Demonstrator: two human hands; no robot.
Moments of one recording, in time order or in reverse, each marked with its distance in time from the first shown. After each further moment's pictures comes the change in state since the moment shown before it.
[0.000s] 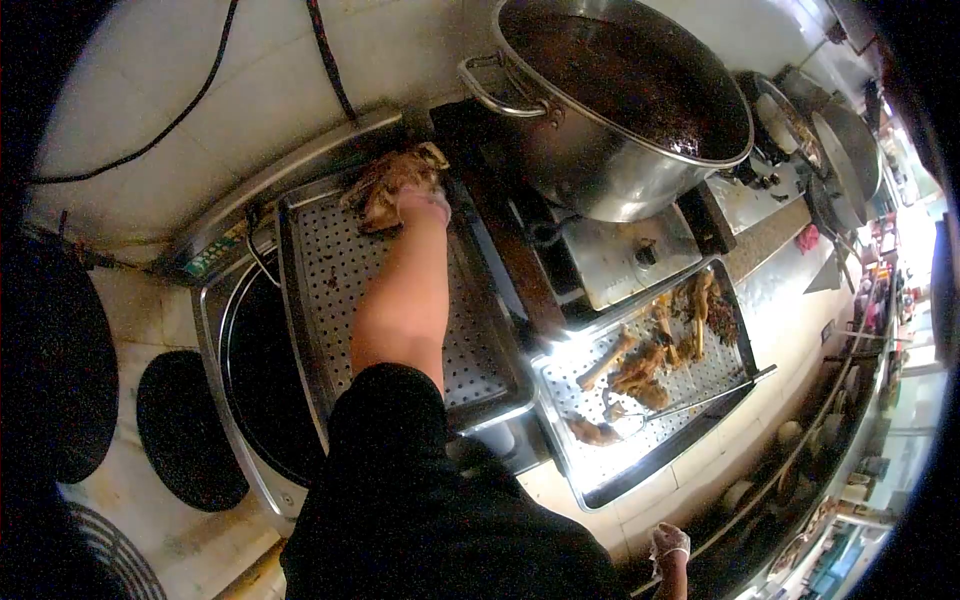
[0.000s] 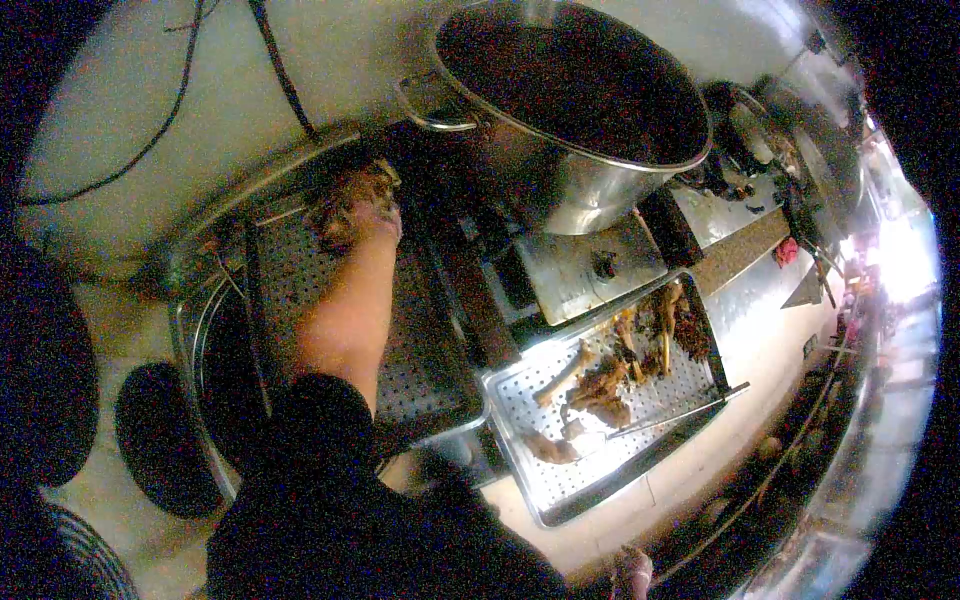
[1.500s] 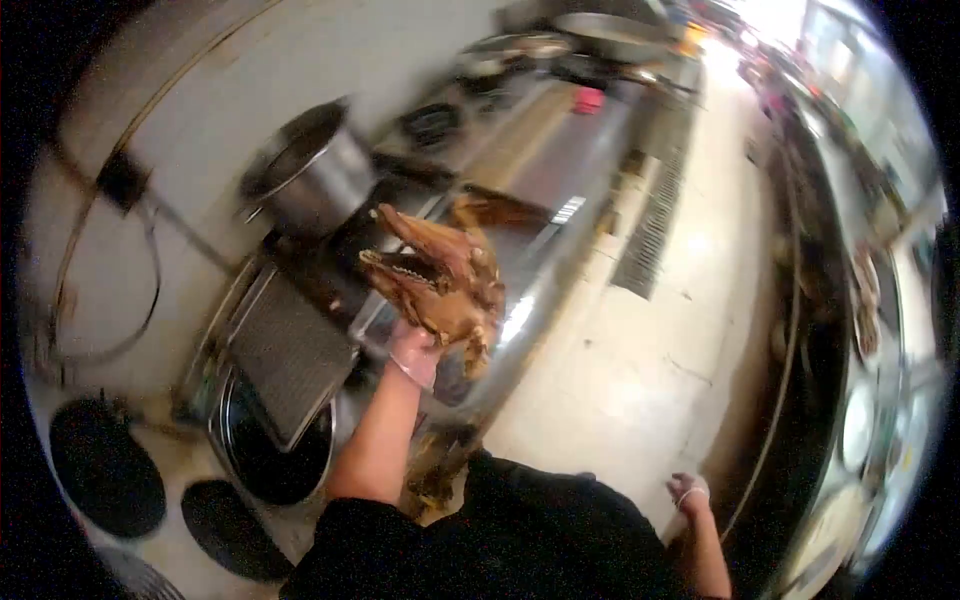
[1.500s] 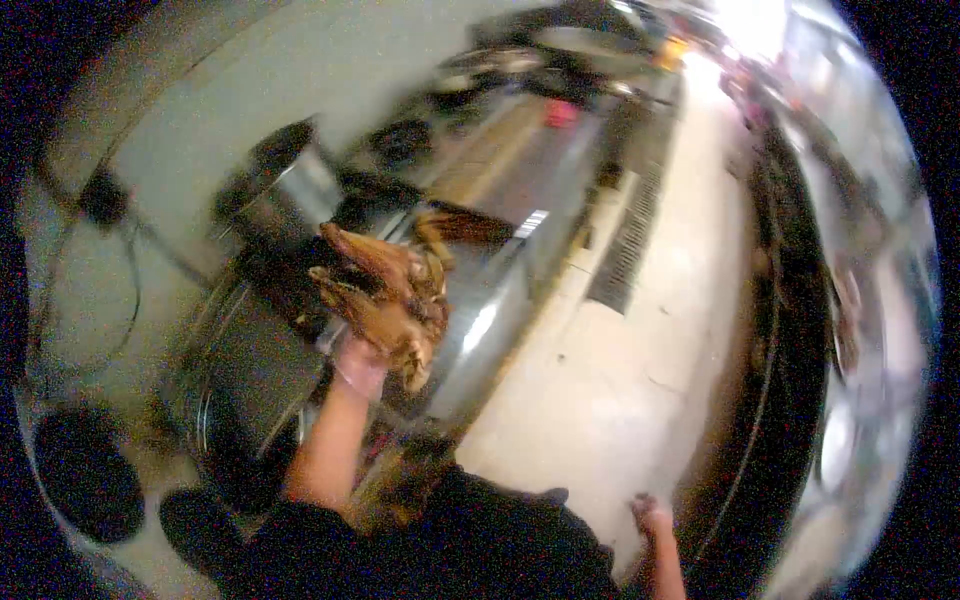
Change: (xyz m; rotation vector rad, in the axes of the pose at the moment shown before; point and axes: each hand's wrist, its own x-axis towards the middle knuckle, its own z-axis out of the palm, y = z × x) left_hand -0.545 -0.203 -0.262 0.836 -1.292 -0.493; right_hand 0.055 0.383 0.100 0.339 0.217 -0.355
